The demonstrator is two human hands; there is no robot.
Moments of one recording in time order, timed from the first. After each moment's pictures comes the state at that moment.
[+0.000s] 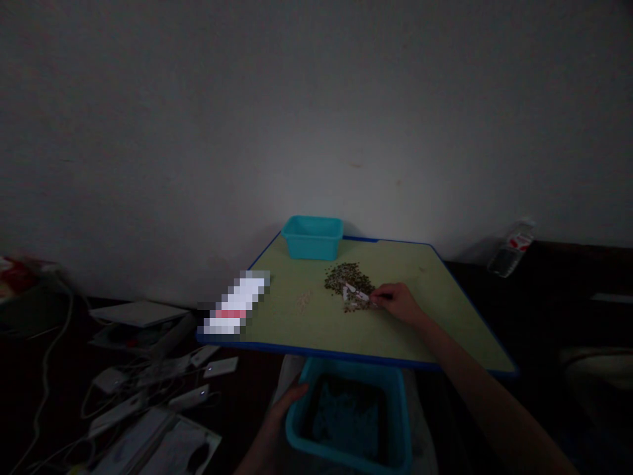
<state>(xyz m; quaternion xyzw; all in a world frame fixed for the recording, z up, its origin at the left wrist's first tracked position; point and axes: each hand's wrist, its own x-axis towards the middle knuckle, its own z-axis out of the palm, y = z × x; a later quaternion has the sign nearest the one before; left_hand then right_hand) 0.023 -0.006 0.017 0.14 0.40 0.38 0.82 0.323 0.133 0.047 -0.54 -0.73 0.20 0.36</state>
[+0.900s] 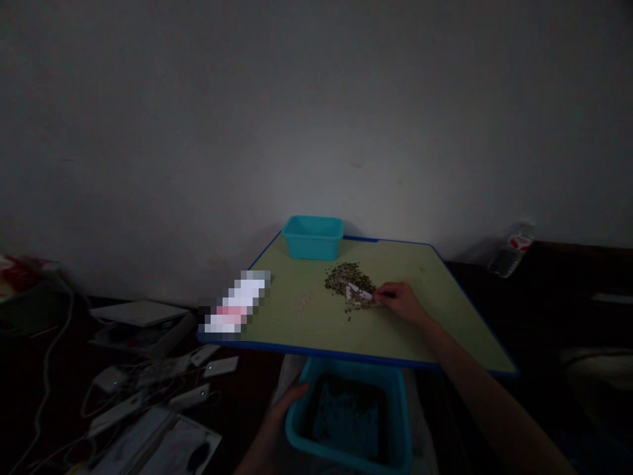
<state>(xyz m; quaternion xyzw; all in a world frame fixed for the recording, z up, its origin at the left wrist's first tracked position) 0.022 -0.006 0.013 0.14 0.40 0.37 0.82 0.329 0.134 0.046 -0.55 -0.72 0.19 0.38</state>
